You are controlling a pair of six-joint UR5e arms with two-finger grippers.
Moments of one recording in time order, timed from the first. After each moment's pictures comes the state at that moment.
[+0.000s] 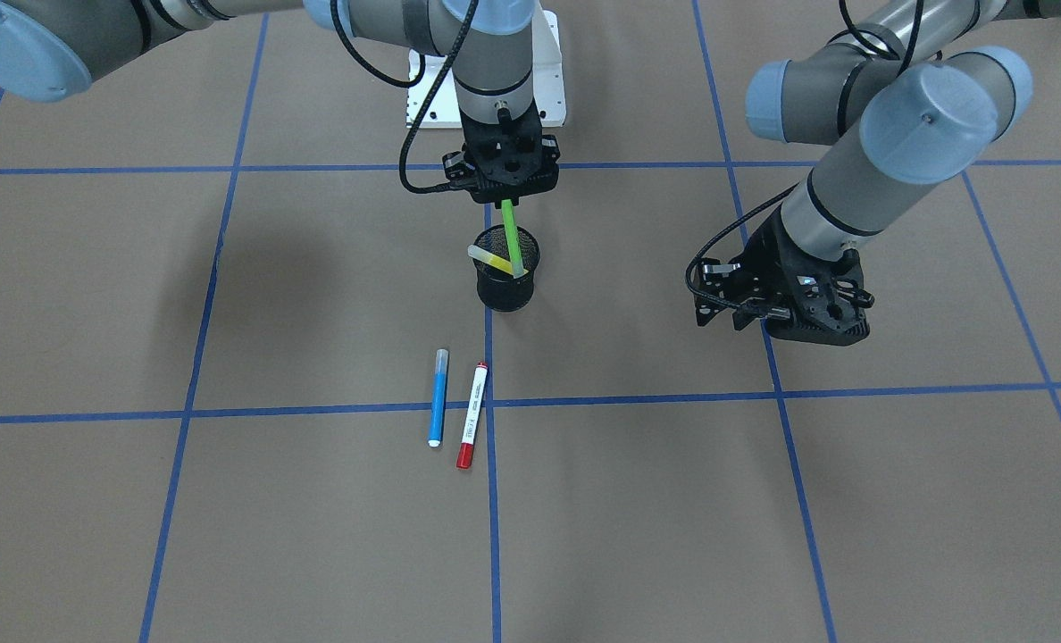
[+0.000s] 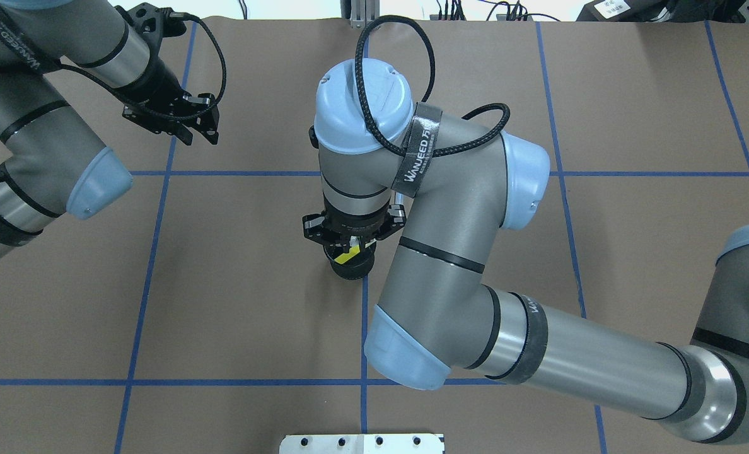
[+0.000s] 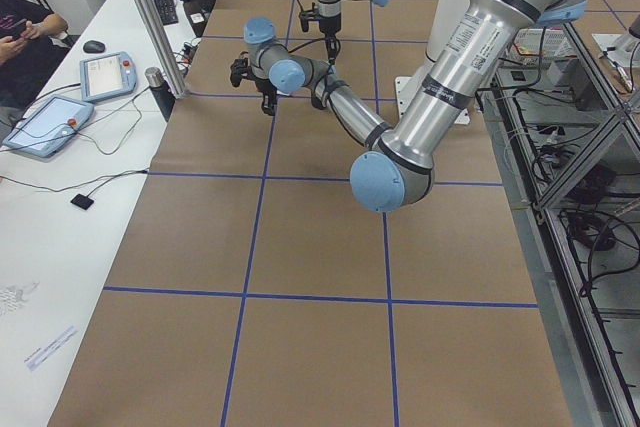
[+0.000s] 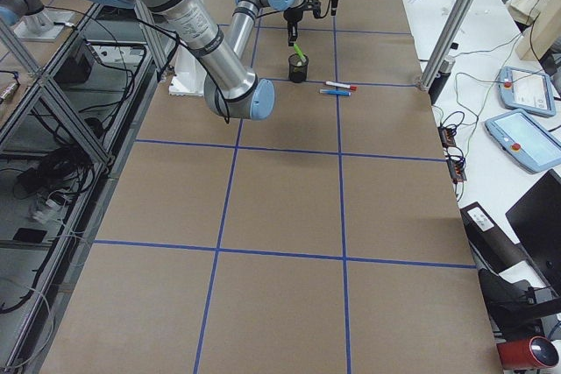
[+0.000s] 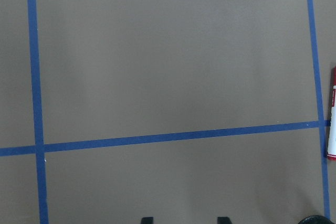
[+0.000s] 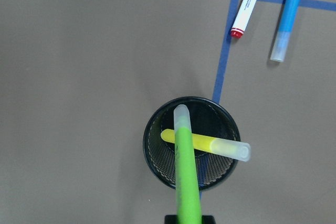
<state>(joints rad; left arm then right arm) -0.94 -2.13 -1.68 -1.66 -2.26 -0.88 0.51 -0.66 1.77 -1.93 1.98 1.06</state>
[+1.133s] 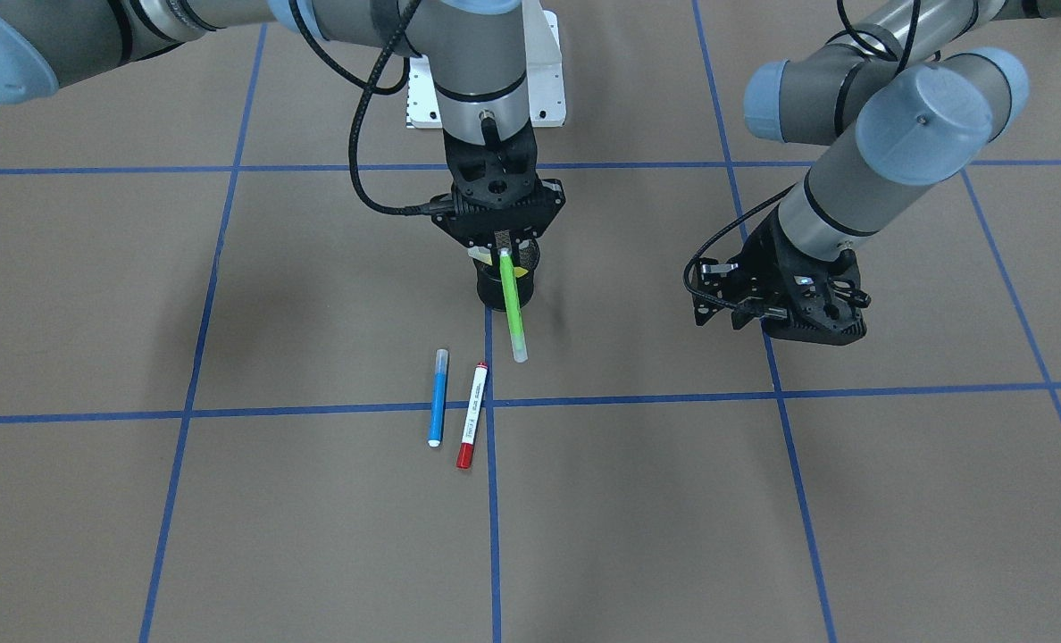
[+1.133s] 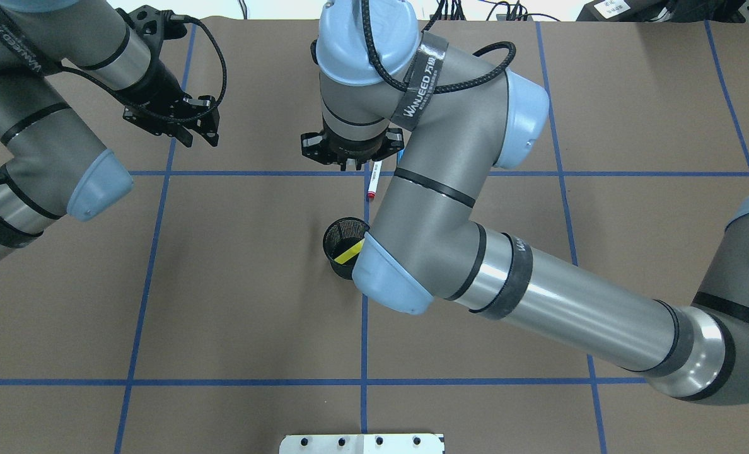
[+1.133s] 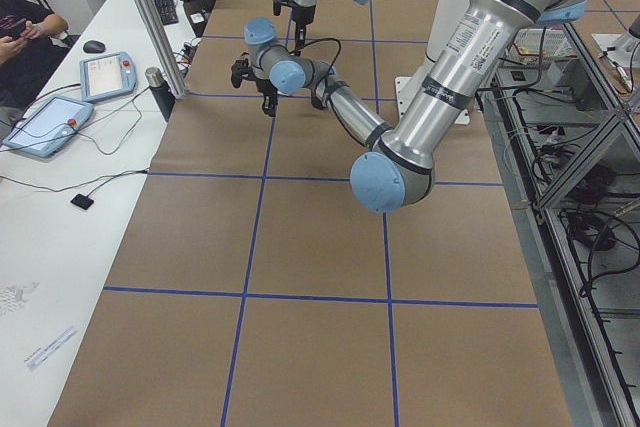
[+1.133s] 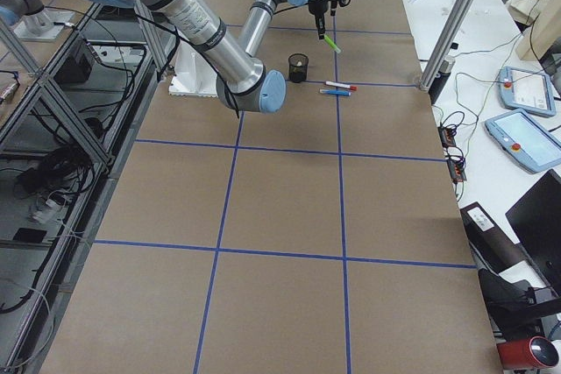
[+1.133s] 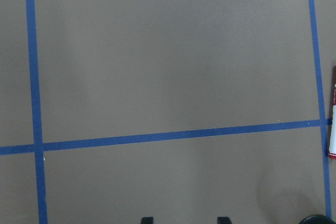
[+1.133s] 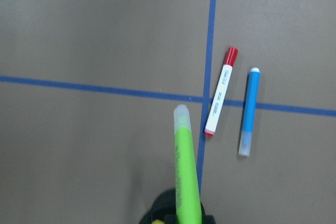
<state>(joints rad) -0.93 -2.13 -1.68 -1.66 -2.26 -0.88 0.62 -0.57 1.57 -1.72 1.84 1.07</state>
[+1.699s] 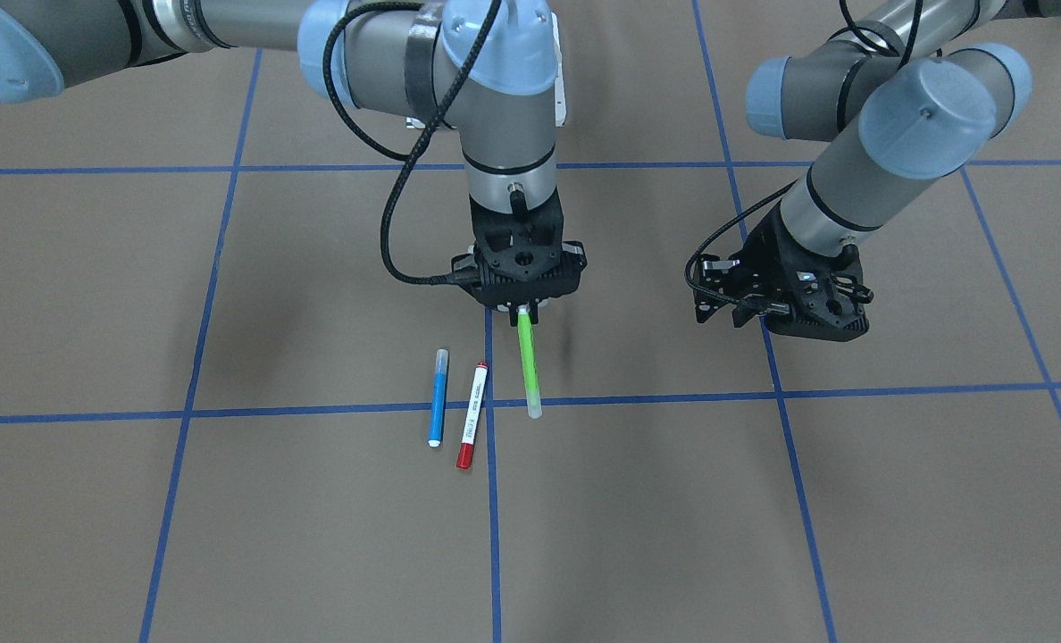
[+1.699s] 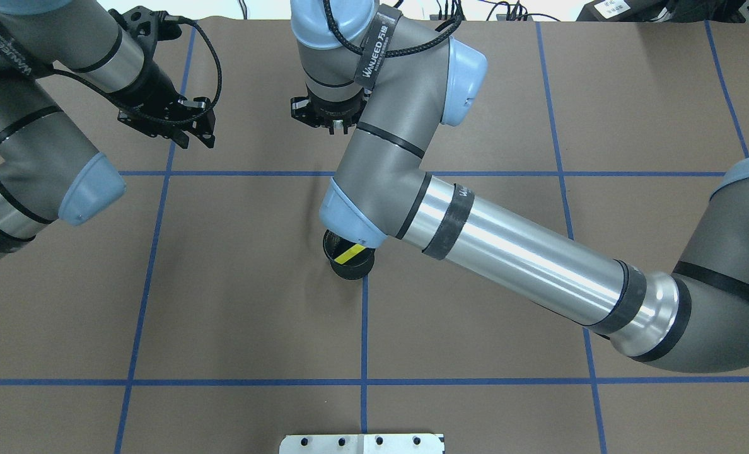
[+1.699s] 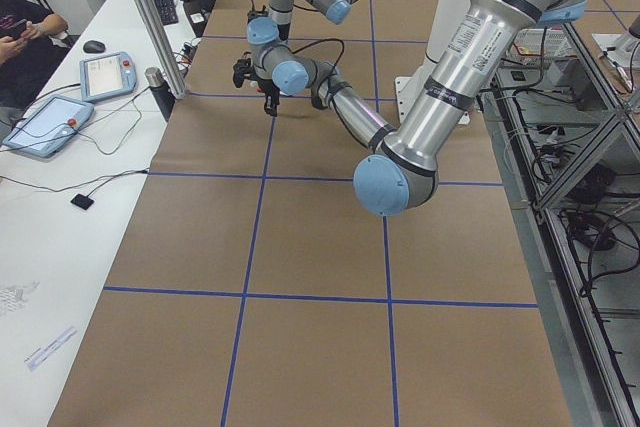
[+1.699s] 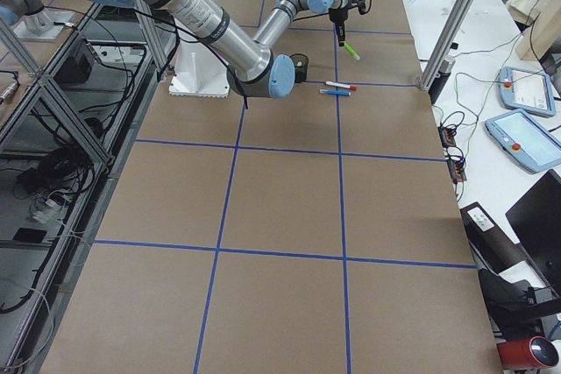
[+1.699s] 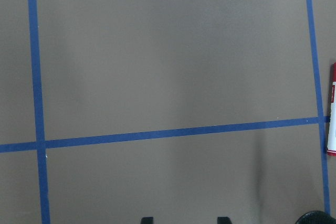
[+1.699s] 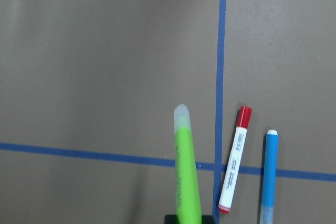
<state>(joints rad) -0.94 -2.10 -1.72 -1.66 -2.26 -0.88 0.66 -0.47 1.25 -1.56 1.82 1.05</state>
